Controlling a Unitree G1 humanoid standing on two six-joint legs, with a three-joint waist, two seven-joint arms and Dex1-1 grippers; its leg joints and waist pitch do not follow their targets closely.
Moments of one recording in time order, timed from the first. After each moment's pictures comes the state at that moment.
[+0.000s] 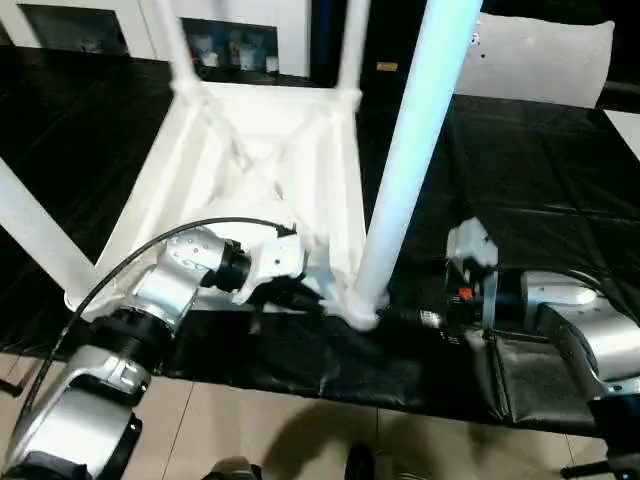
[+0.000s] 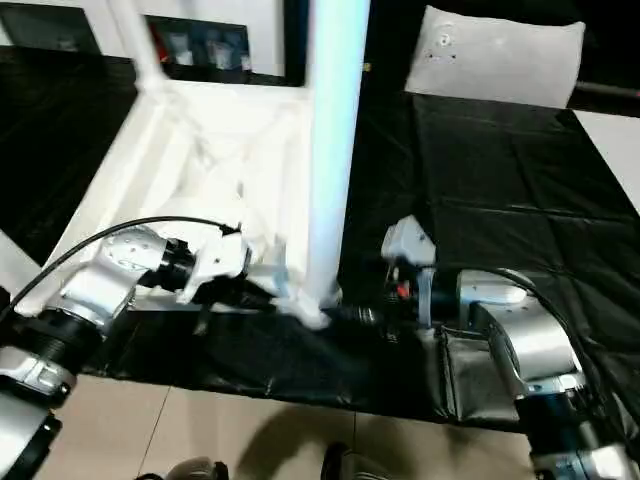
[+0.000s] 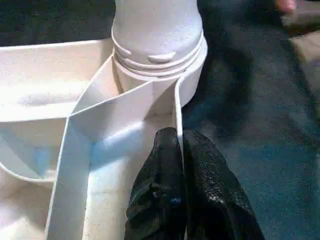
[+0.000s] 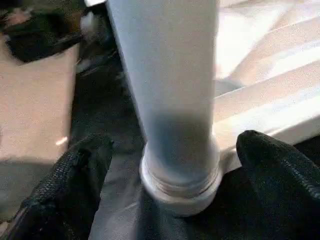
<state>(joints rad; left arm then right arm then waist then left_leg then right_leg) -0.68 0.43 -0.37 0.59 0.03 -0.09 -1.42 -0.33 -0.55 0.14 0.07 0.32 0.38 1.22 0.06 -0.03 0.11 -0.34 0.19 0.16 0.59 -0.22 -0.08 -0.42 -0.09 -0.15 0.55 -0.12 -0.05</state>
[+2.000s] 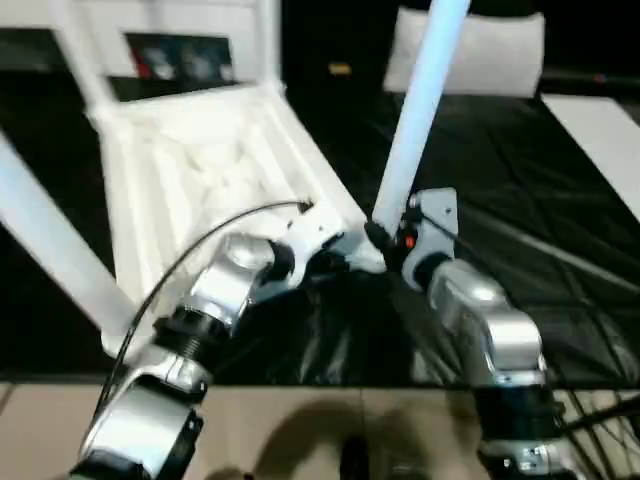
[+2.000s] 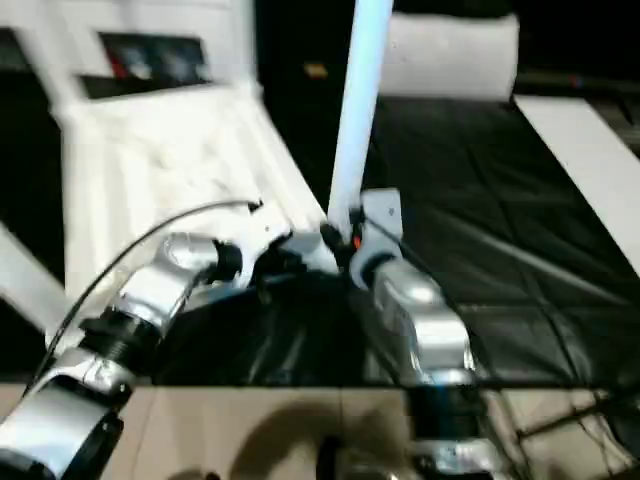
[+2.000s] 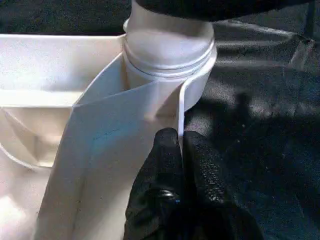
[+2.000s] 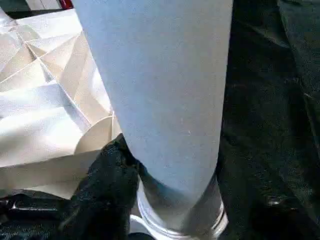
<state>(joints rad) -0.70 0.15 -0.27 0.55 0.13 0.36 -0.86 -0.38 0.02 -0.03 0.04 0.12 0.59 0.25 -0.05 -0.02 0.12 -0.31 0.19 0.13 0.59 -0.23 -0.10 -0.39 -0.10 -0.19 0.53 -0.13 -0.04</state>
